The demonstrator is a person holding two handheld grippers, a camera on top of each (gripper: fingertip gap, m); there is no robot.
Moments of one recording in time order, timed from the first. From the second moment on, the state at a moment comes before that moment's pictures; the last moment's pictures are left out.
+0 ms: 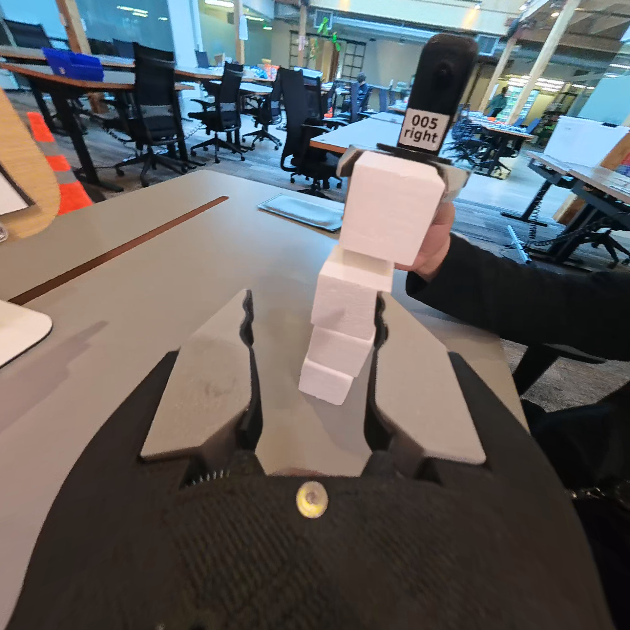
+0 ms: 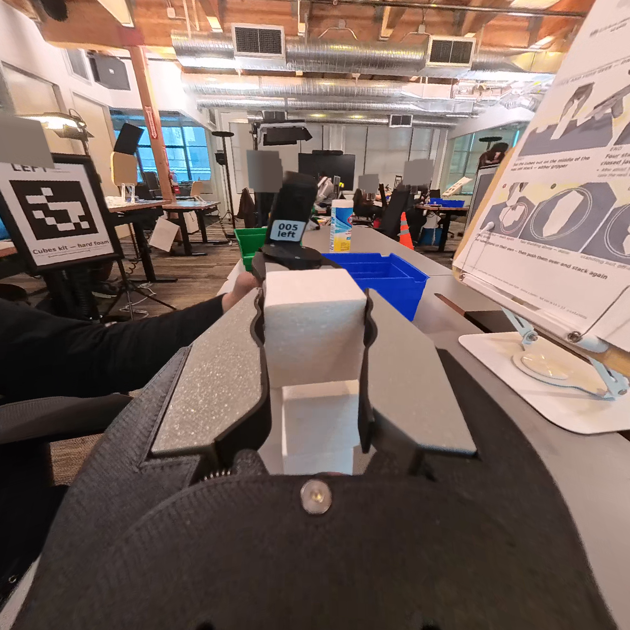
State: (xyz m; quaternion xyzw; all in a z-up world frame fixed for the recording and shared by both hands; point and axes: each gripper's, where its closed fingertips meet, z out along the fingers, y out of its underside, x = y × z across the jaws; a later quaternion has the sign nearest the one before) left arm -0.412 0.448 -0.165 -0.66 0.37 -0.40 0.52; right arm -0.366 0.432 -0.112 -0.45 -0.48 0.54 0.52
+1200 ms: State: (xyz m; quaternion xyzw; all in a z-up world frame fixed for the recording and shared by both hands) left arm -0.417 0.454 -0.164 -0.67 0.34 -0.40 0.52; right arm -0.379 0.436 -0.129 -0.47 -0.49 0.52 0.52
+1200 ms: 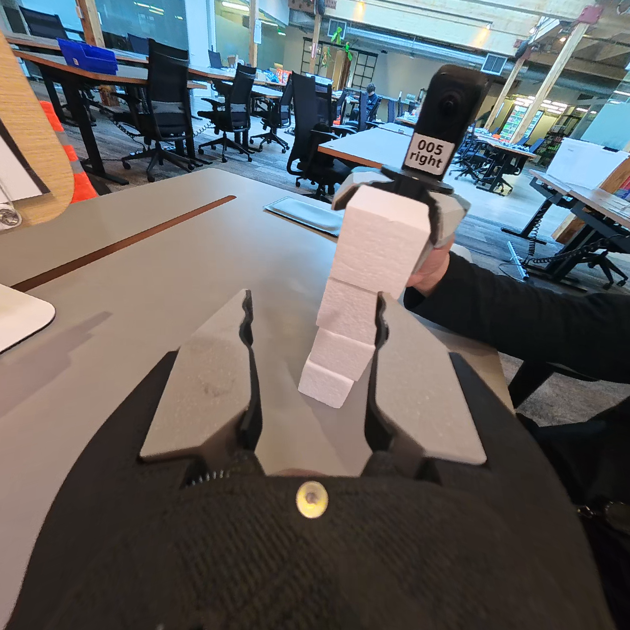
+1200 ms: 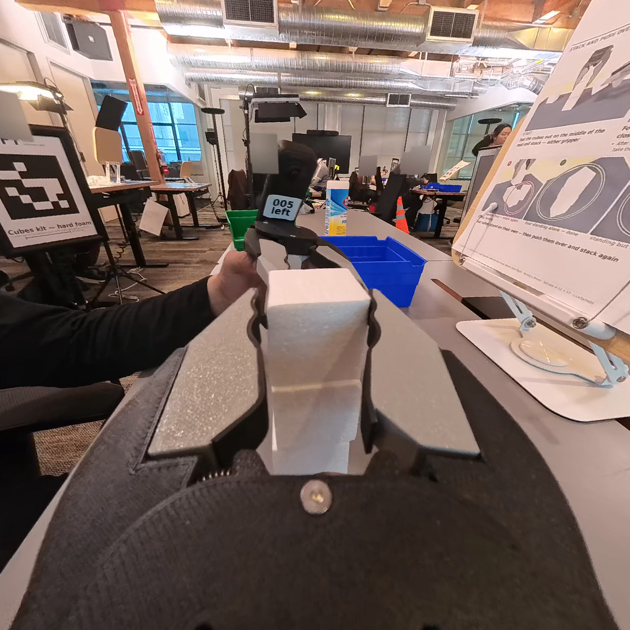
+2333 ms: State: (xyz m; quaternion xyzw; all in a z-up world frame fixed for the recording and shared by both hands) left arm -0.484 0.513 -0.179 -0.71 0.19 -0.24 0.63; right arm -0.220 0.587 -0.162 -0.69 -0.16 0.05 0.71
